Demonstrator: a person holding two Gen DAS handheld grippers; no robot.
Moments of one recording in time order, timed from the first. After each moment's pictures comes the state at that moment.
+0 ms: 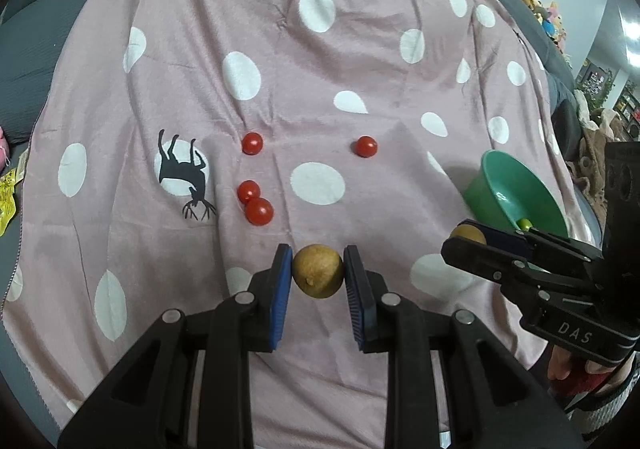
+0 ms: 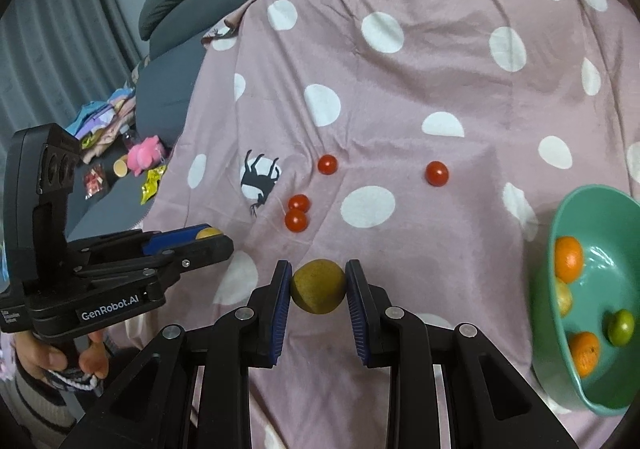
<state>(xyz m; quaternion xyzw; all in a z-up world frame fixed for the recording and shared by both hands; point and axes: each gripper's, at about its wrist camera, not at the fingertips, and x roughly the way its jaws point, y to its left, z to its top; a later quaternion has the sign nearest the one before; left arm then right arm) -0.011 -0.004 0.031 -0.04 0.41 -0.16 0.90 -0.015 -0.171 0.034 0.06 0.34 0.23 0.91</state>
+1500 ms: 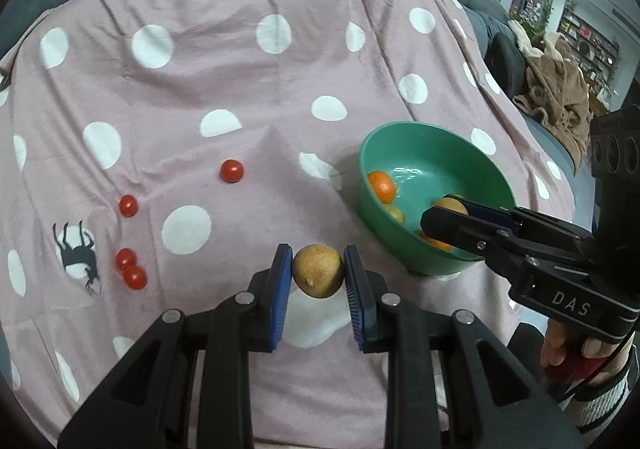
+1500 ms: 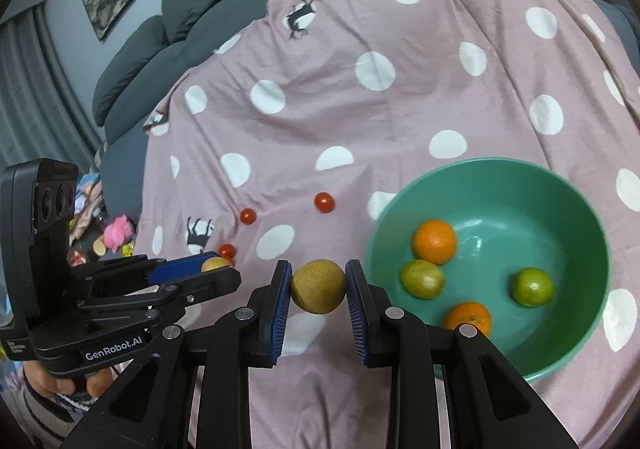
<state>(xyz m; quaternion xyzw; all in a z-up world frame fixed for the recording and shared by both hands) -0.001 -0.150 0.052 0.07 0.40 -0.27 0.87 -0.046 -0.295 0.040 0.17 0.28 0.14 0.93</state>
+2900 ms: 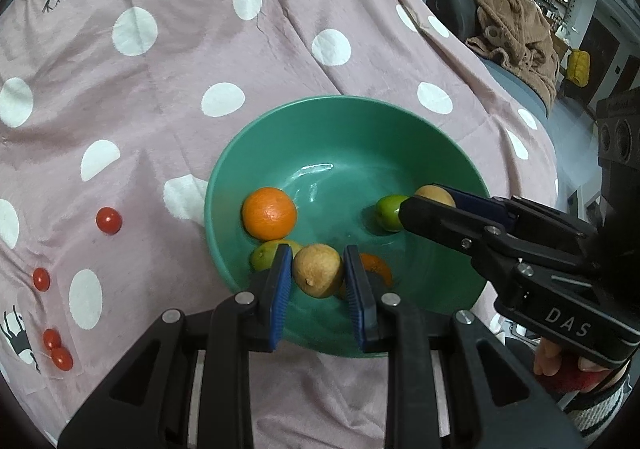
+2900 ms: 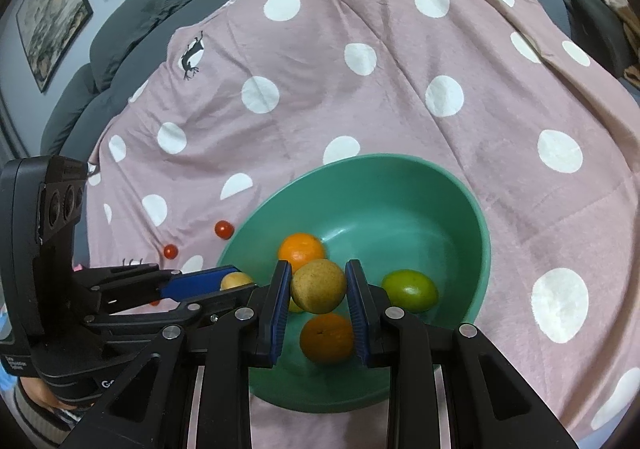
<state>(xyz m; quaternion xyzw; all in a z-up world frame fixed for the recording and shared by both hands) 0.029 -0.275 0.019 0.14 0.43 -0.35 0.82 -0.045 -0.388 0.010 0.22 0.27 0.04 0.94</state>
